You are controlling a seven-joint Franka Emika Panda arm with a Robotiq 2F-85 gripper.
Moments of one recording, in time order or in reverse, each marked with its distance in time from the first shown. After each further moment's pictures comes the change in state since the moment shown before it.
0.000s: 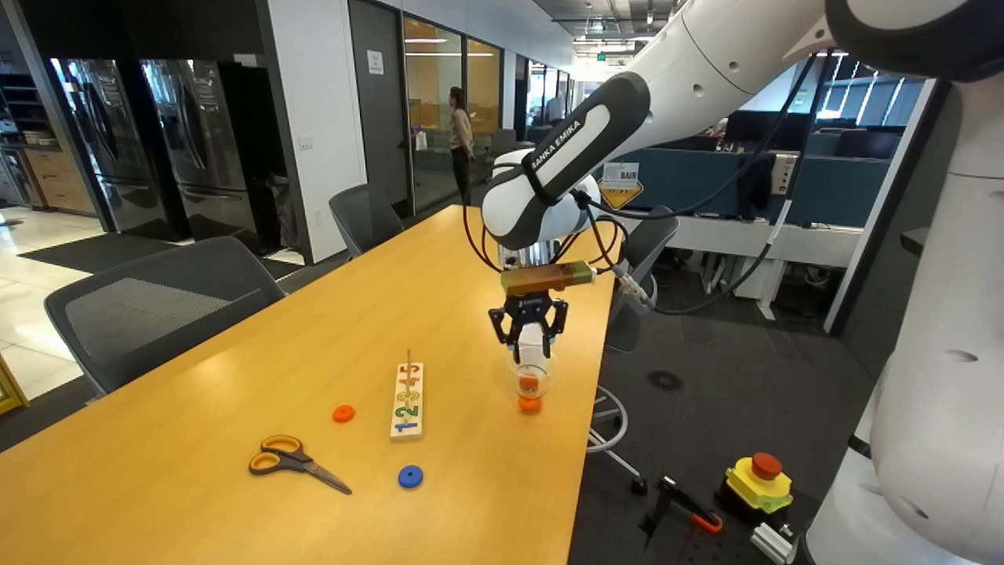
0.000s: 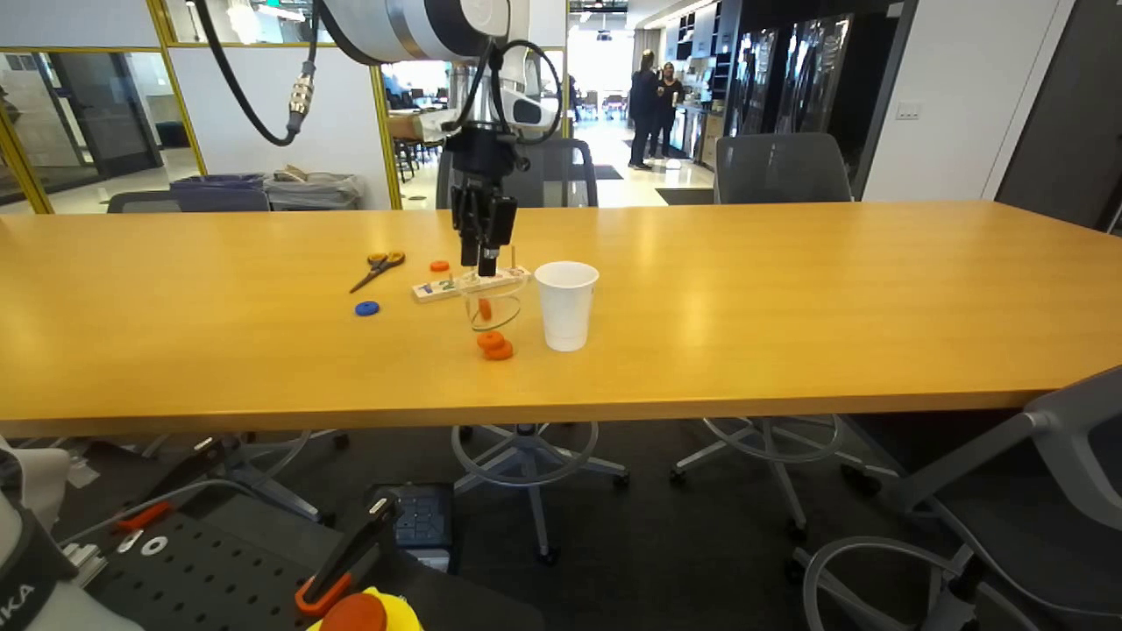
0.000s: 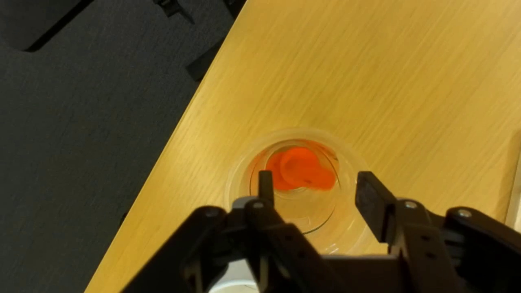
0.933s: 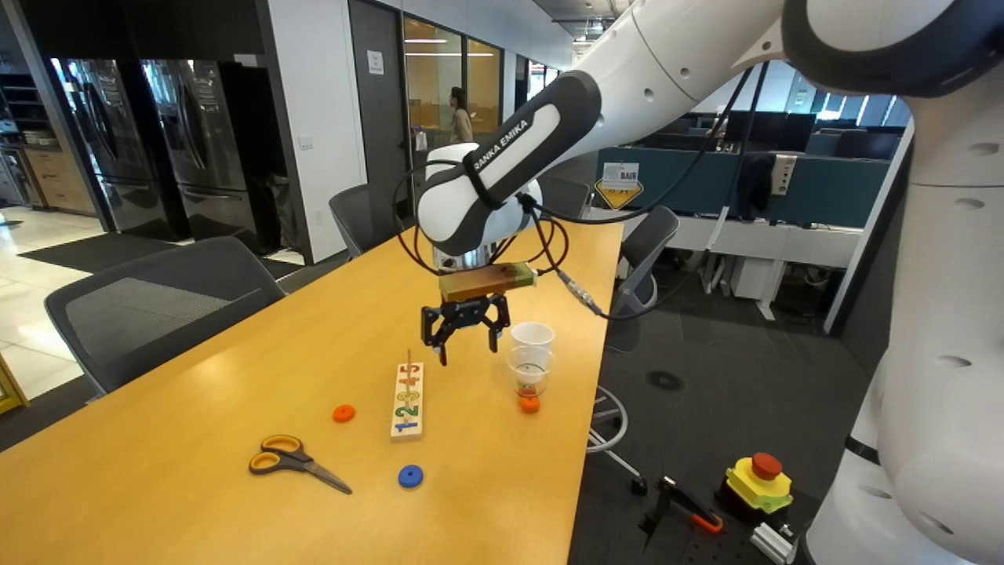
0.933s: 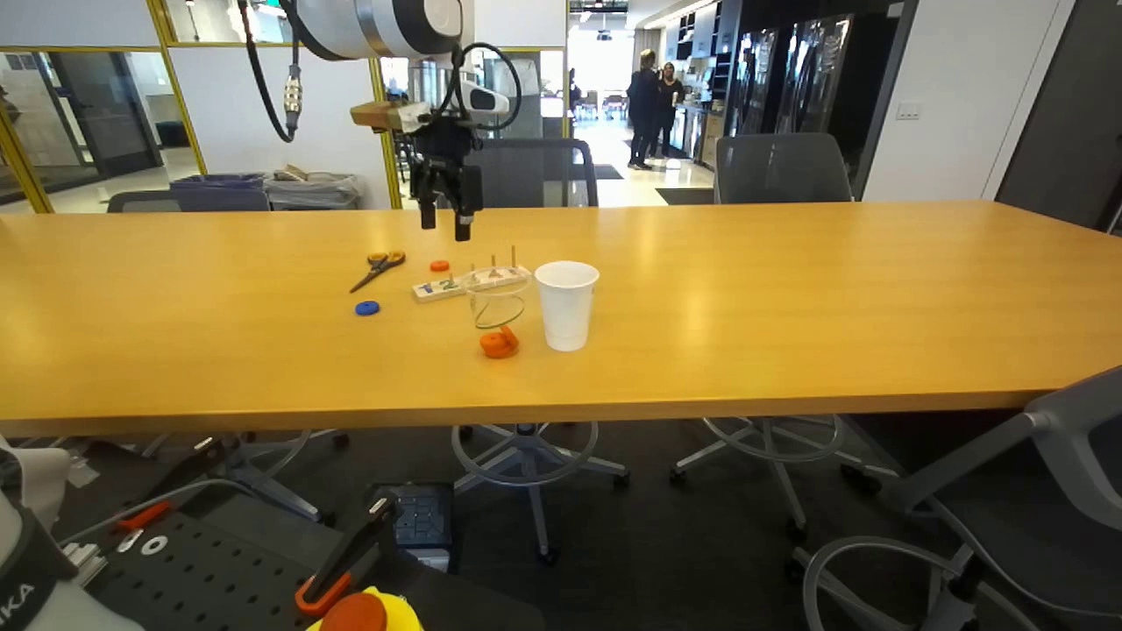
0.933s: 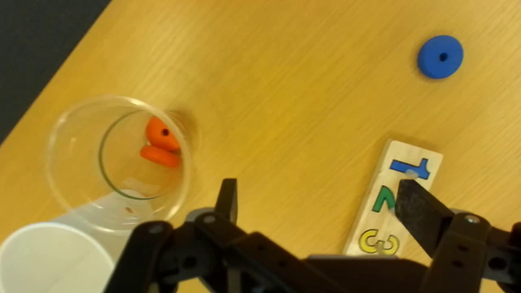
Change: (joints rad) arm 0.088 0.109 0.099 0.162 0.001 0.021 -0.025
